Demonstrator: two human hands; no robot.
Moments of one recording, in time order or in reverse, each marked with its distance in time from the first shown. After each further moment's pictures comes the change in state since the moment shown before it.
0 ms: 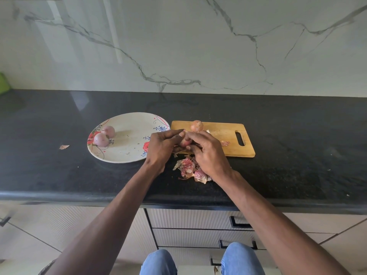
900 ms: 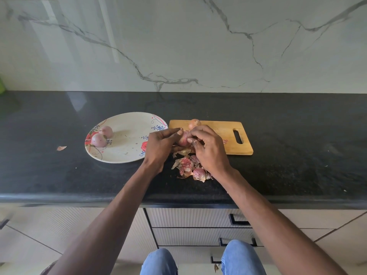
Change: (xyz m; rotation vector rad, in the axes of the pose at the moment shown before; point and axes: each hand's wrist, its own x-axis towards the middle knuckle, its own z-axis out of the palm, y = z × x) left_hand -0.002 0.004 0.002 -0.024 0.009 -0.037; right_hand 0.001 0.003 -0.002 0.020 0.104 0.034
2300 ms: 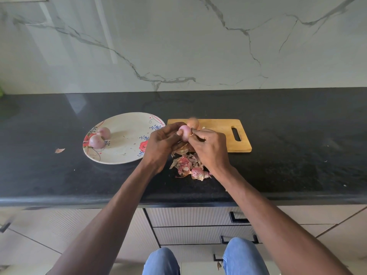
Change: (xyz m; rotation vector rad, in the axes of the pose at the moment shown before) left_hand 0.000 -0.001 0.003 -0.138 -0.173 0.020; right_hand -0.001 0.000 0.003 0.035 0.127 0.158
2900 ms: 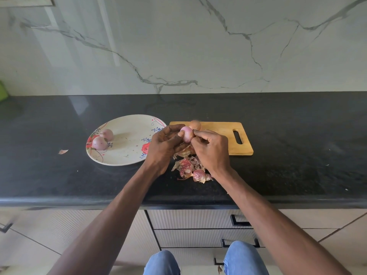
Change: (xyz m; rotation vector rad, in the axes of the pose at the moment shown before) left_hand 0.001 0.000 0.001 -0.045 0.043 0.012; right_hand -0.001 -0.004 0.001 0.039 0.052 -0.012
